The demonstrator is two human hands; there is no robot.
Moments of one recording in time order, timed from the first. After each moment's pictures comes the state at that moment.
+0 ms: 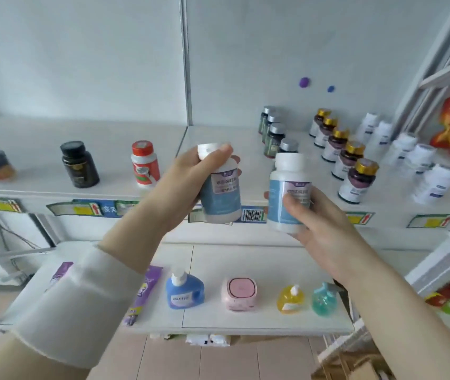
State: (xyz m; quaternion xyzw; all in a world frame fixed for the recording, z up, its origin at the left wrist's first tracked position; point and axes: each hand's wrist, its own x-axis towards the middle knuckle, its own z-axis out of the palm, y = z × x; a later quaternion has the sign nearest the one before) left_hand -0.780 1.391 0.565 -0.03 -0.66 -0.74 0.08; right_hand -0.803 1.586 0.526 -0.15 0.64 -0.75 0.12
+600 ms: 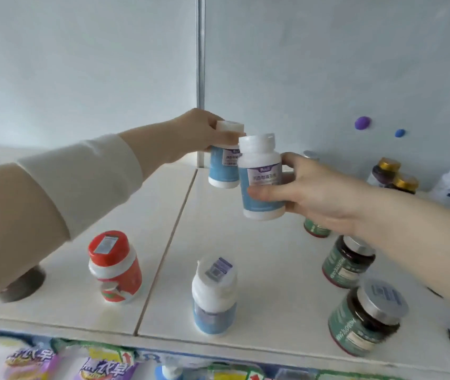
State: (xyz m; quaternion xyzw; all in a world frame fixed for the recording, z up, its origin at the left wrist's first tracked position) left_hand -1.062 1.266 0.620 0.01 -0.86 -0.51 0.07; right_hand -1.042 1.468 0.600 -0.21 0.78 -0.56 0.20
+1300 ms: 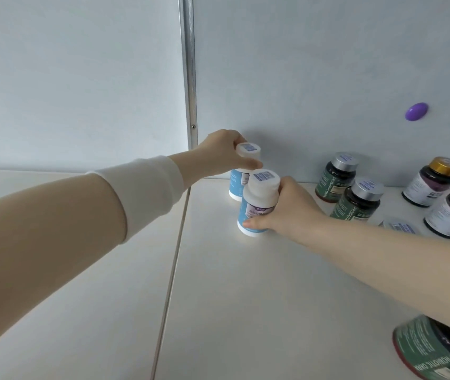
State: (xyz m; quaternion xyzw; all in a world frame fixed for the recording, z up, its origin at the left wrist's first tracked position) left_hand -1.210 1.242 0.554 -0.01 -0.93 -0.37 0.05; right_hand -1.163 1.396 0.530 -0.10 0.92 -0.37 0.09
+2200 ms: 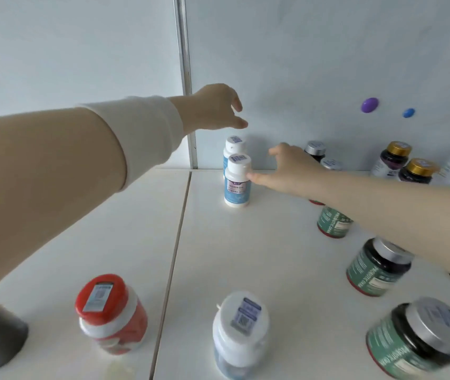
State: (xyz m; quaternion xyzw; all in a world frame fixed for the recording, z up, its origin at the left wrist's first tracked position) left_hand -1.151 1.261 0.638 -0.04 -0.98 -0.17 0.09; right_hand -1.125 1.422 0.580 -0.15 0.97 -0.21 0.01
